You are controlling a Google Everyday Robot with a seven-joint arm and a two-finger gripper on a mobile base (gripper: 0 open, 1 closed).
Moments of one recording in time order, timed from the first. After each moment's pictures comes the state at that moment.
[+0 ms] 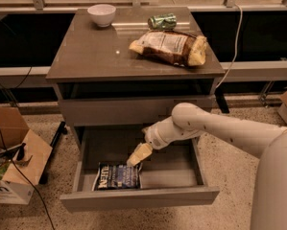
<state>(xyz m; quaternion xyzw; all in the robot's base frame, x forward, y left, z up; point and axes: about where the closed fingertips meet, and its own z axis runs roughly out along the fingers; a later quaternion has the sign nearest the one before) 0.599 0.010 0.545 -0.50 0.77 0.29 0.25</state>
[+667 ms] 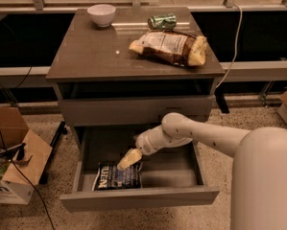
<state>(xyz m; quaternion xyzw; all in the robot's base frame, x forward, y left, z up) 0.610 0.049 0.489 -0.48 0.77 0.34 0.25</state>
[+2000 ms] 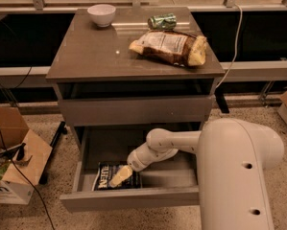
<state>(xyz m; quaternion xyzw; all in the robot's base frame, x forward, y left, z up) 0.577 0.079 0.390 -0.45 0.82 0.33 0.15</state>
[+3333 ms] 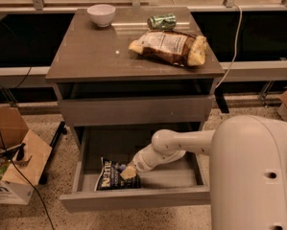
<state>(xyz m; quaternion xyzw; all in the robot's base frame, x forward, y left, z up) 0.561 0.055 0.412 -0.43 0.84 0.30 0.16</state>
